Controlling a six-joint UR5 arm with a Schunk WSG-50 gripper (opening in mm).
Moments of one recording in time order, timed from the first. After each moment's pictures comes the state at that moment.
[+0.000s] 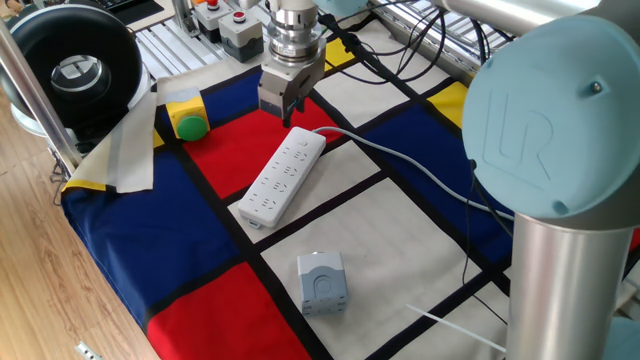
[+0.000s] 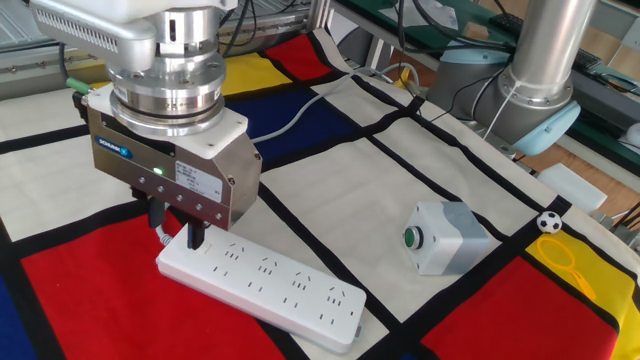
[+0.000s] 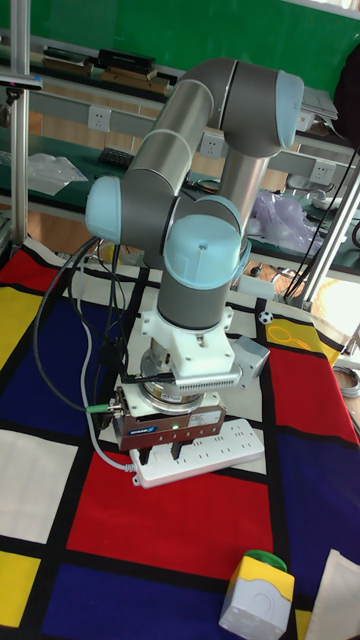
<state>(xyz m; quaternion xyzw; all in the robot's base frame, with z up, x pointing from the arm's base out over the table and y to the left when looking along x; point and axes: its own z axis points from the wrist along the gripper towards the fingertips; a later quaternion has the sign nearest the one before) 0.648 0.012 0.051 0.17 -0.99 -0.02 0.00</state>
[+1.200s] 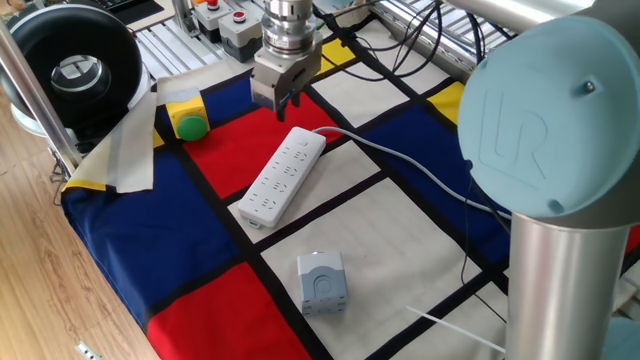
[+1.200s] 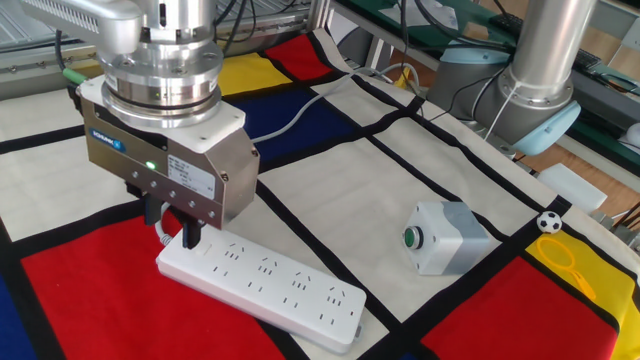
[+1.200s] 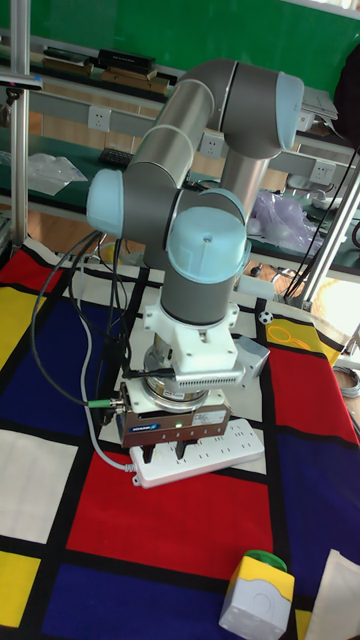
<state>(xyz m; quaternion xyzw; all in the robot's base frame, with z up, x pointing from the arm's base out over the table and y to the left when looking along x) 0.651 0.014 0.062 0.14 -0.99 -0.02 0.01</state>
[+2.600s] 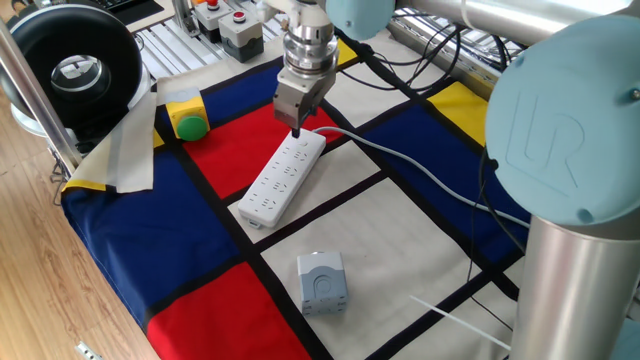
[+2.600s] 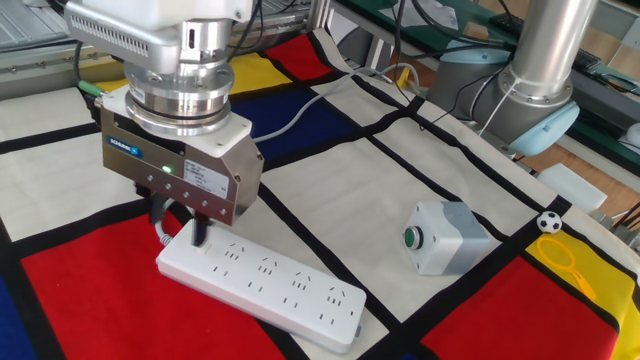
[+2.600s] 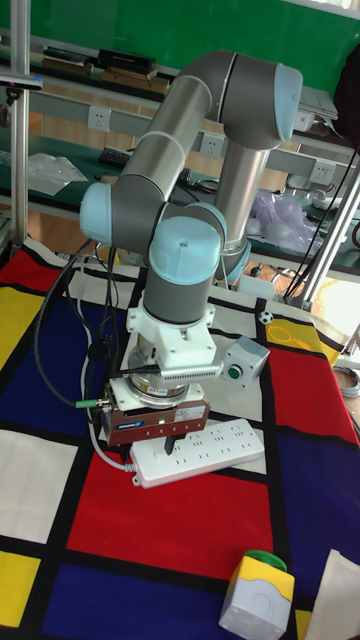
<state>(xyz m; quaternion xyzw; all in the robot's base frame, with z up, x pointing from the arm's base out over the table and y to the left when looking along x) 0.627 -0.009 0.031 0.17 -0.98 -0.01 -0.01</state>
